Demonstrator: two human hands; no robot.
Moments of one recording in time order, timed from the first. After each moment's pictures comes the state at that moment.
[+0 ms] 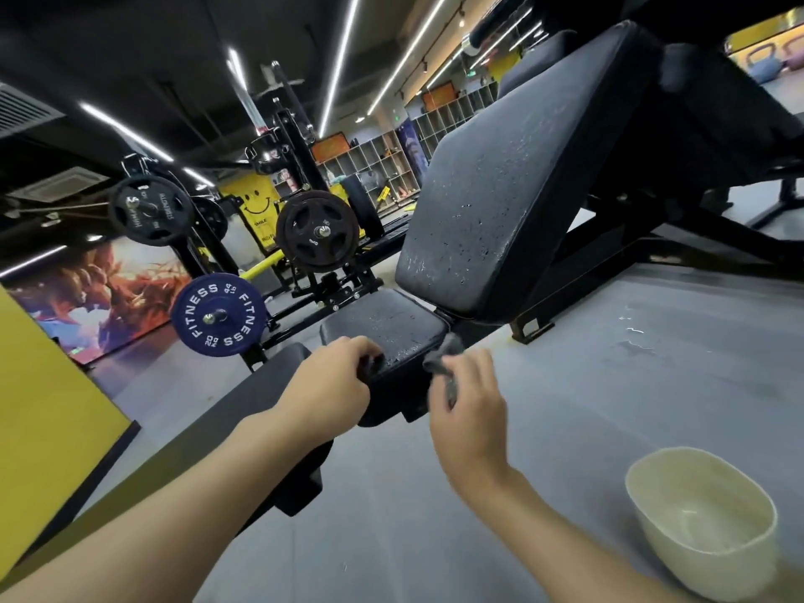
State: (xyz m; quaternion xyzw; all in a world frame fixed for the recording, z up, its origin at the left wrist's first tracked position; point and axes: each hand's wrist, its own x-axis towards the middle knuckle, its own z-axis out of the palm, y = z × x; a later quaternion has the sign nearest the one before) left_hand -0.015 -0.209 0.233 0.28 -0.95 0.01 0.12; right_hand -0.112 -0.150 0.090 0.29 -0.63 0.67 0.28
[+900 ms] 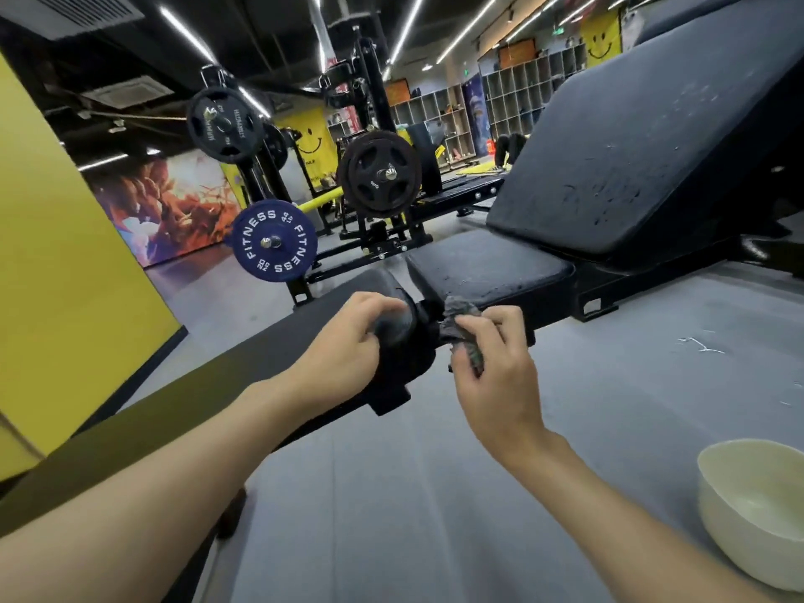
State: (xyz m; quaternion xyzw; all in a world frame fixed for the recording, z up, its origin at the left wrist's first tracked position) left_hand 0.097 -0.283 0.204 0.23 -0.93 -0.15 0.23; right_hand -0.037 -0.178 0.098 0.43 -0.58 0.63 0.28
